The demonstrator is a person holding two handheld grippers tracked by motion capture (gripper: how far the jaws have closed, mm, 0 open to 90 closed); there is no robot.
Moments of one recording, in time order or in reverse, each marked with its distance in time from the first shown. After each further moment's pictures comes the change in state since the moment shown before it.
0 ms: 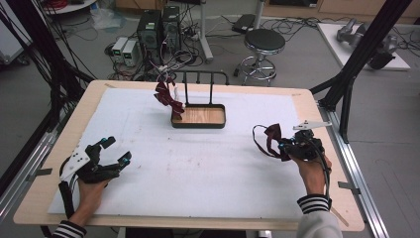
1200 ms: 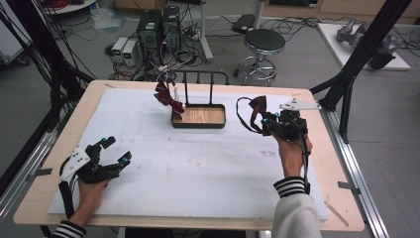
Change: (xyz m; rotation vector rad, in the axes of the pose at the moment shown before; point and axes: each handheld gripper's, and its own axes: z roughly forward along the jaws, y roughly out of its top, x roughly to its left) left arm 0.000 0.000 0.000 0.003 -0.001 0.002; right arm 0.038 0.067 -0.001 -0.251 -0.025 -0.005
